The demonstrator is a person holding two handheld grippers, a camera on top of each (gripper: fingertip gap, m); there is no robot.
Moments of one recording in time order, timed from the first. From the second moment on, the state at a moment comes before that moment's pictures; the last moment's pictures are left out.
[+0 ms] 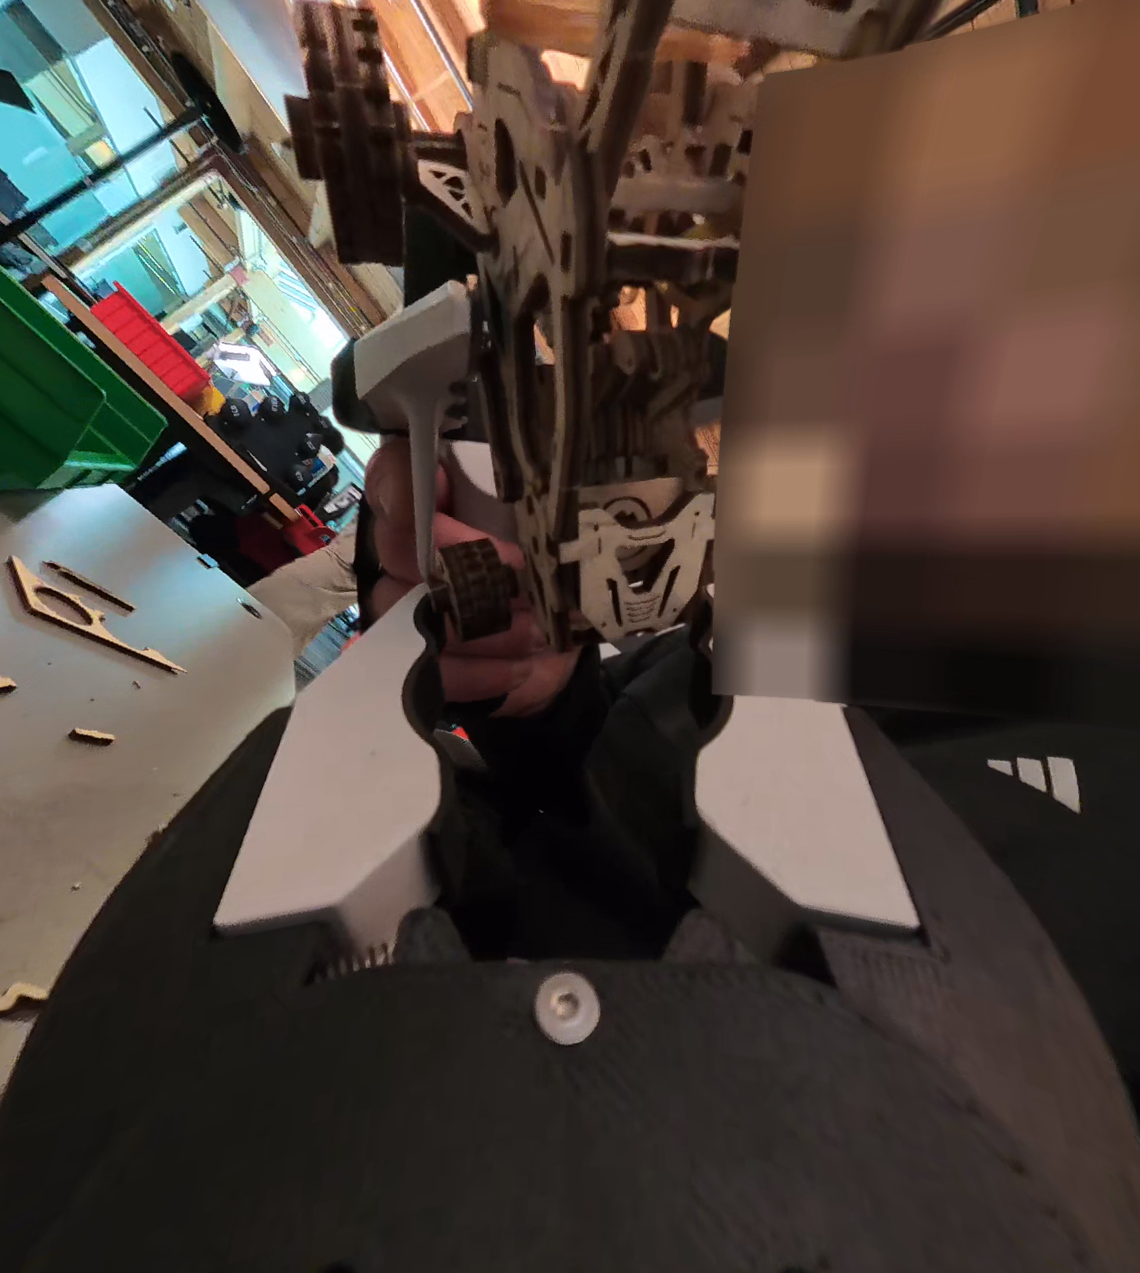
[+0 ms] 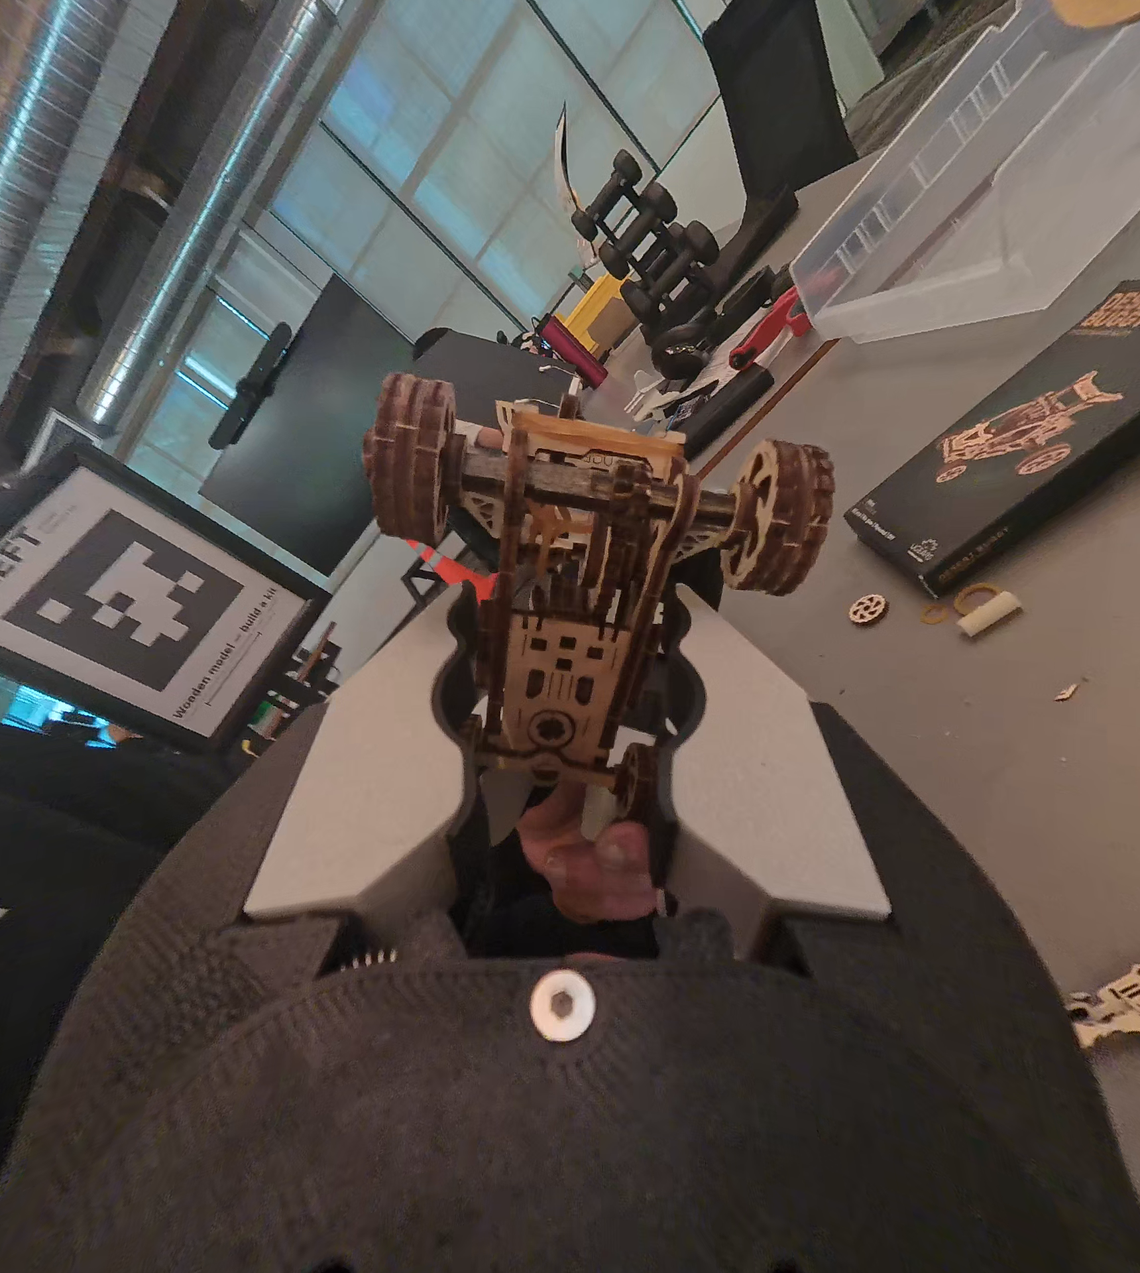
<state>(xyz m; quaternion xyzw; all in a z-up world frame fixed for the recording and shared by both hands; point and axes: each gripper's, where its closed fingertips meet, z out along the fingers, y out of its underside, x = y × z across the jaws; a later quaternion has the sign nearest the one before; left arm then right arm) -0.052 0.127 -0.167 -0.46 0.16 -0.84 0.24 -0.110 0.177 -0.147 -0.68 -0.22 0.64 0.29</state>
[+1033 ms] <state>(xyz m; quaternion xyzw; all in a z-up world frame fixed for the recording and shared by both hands) -0.075 0.149 -0.154 -0.50 0.18 -0.81 0.27 -0.108 0.172 -0.148 -0.69 -0.32 0.58 0.28</state>
